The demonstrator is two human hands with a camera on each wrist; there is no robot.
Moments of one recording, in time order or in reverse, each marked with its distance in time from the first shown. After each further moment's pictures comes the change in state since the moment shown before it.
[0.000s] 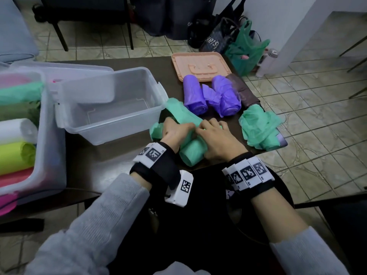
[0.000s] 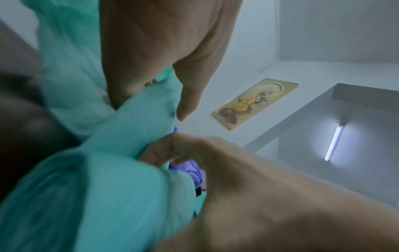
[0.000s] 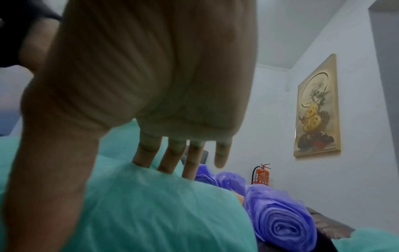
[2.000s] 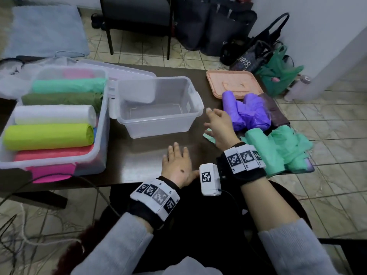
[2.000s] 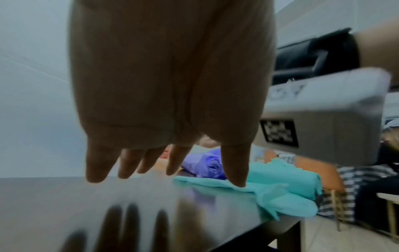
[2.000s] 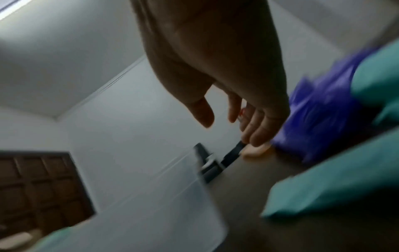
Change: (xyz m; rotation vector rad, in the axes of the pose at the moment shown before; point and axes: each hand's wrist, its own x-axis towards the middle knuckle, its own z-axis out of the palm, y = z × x) left_hand -0.057 -0.044 -0.075 1.125 -0.269 0.047; right_hand 0.070 -0.070 -0.034 1.610 0.293 0.595
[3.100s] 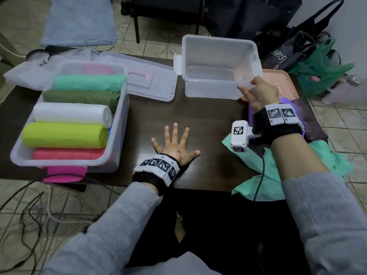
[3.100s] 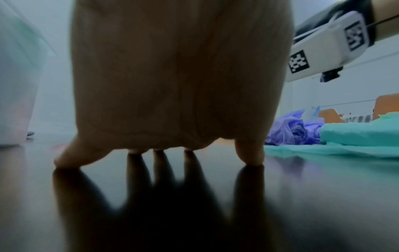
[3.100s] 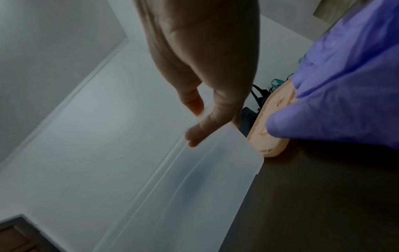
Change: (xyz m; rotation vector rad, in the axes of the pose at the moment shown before) left_hand 0.053 -0.036 -0.042 0.066 -0.091 -0.200; right_hand 0.118 -0.067 -0.007 0.372 0.105 -0.008
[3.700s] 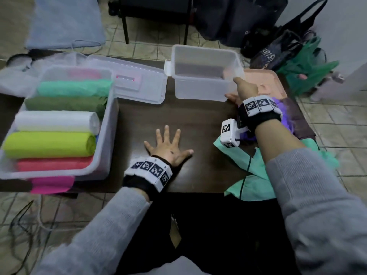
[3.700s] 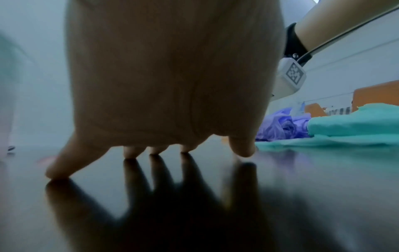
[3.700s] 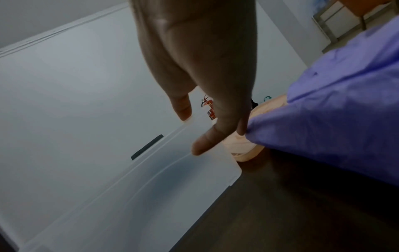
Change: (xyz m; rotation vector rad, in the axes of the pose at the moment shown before) left_hand 0.006 0.000 -0.006 -0.006 0.083 0.024; right_hand 0.012 0.003 0.013 -0.353 -0.003 0.035
